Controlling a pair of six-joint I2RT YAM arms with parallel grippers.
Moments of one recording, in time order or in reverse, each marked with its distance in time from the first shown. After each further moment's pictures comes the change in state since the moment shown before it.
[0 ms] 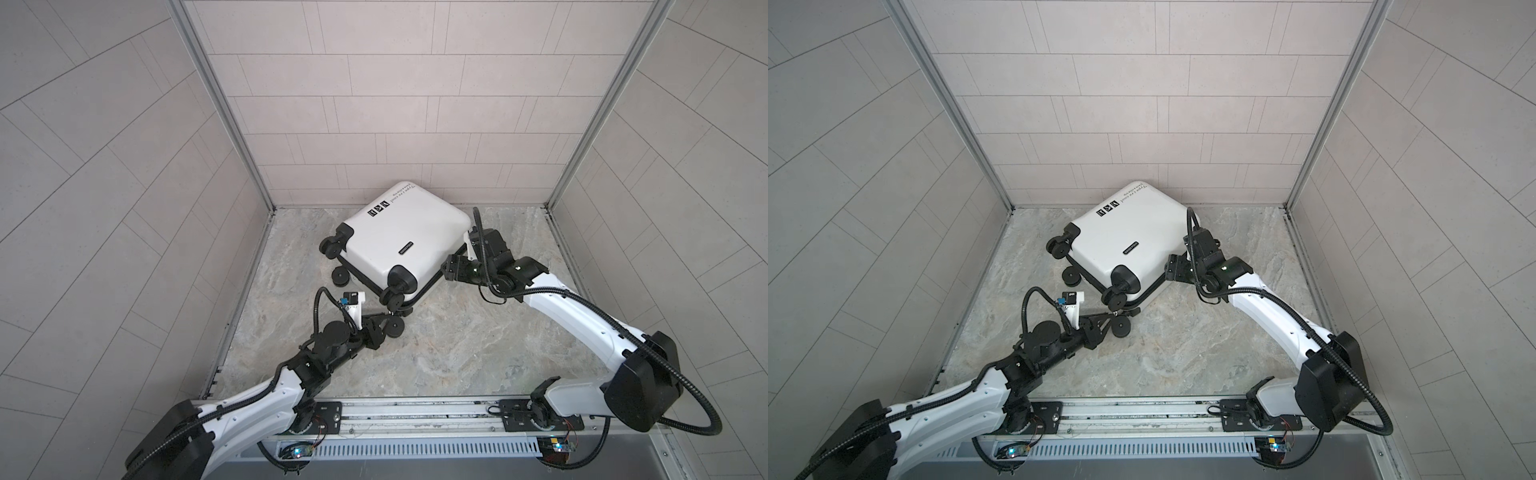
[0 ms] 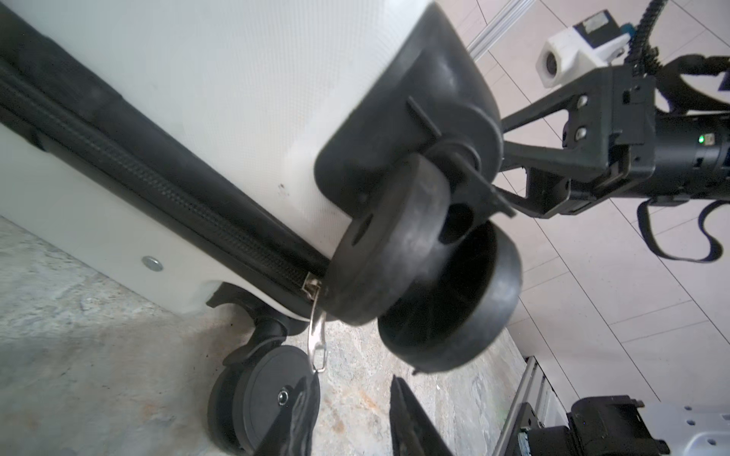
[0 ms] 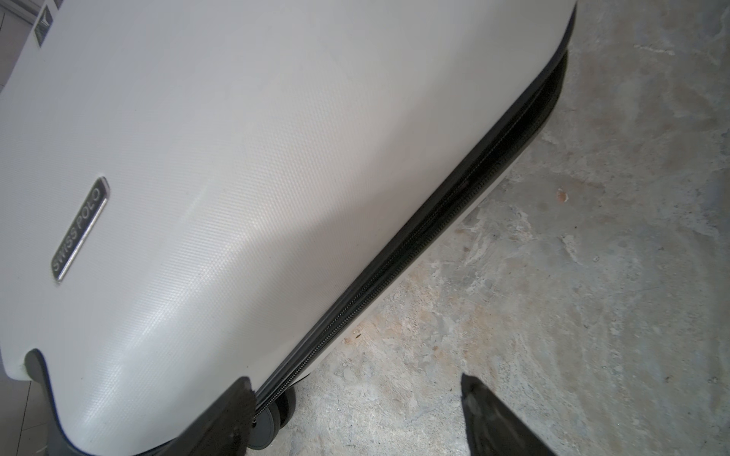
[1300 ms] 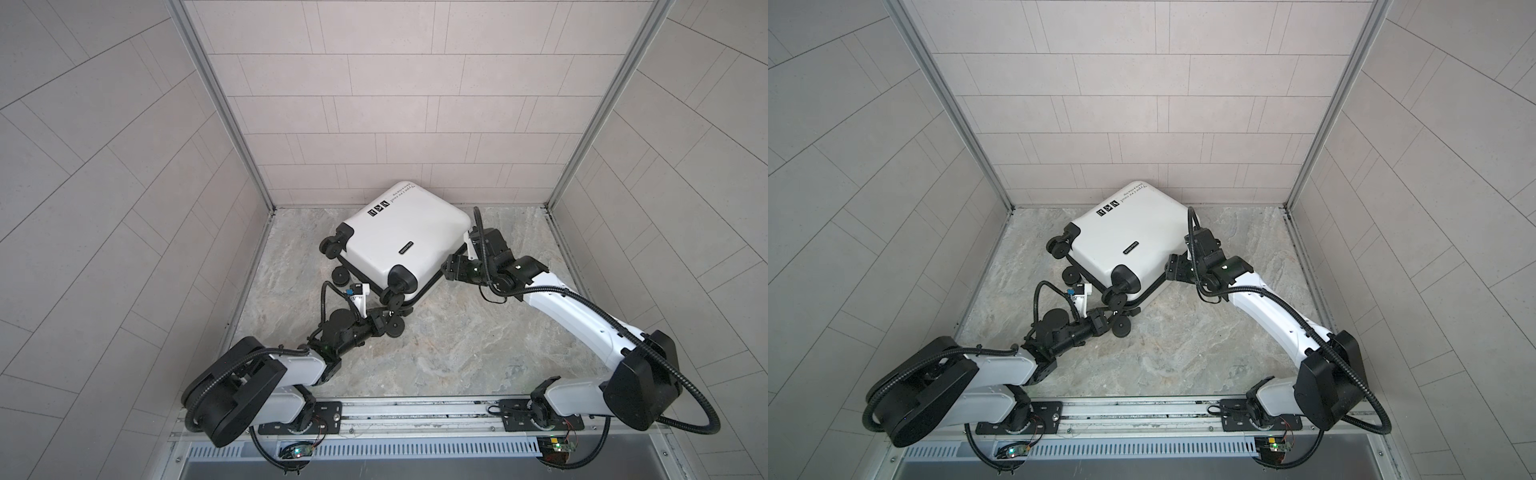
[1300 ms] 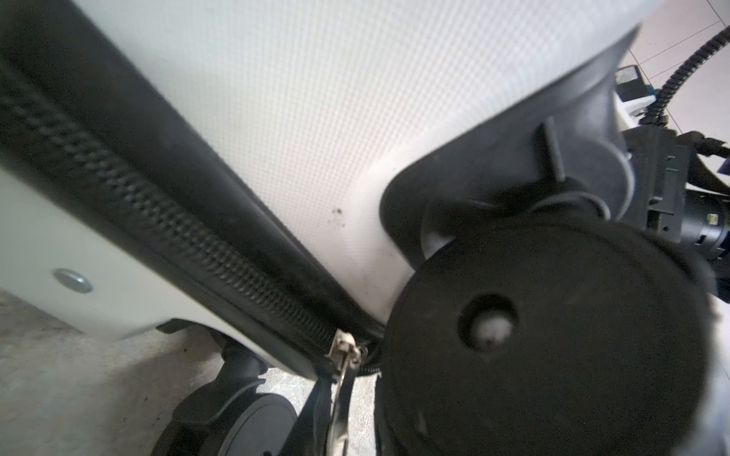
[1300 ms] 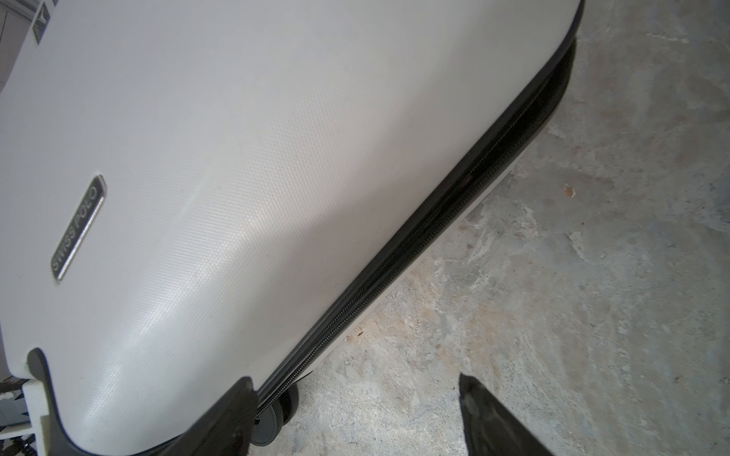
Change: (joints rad) left arm 0.117 0.516 0.016 0.534 0.241 -0.185; right arm -0.011 0.006 0.000 0.000 -0.026 0.001
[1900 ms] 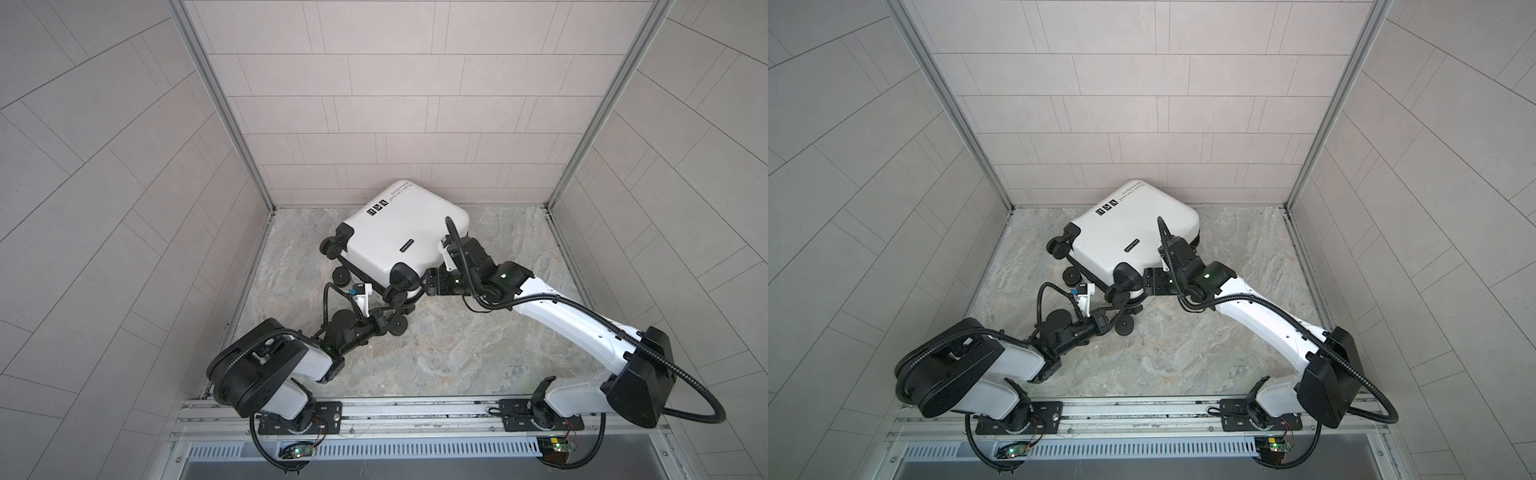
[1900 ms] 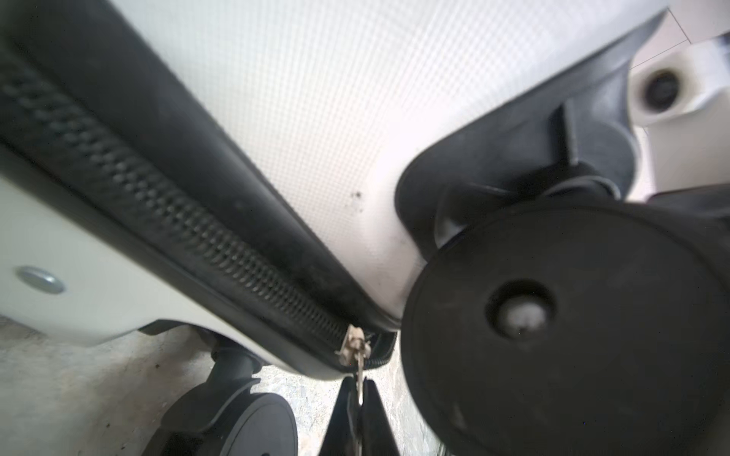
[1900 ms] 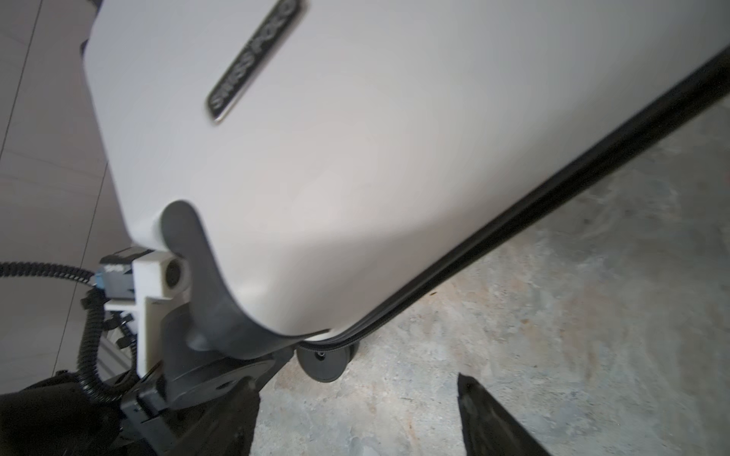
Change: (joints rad) left arm 0.002 0.128 -0.002 0.167 0.006 -0.038; right arm 0.257 0.032 0.084 -0.045 0.002 0.004
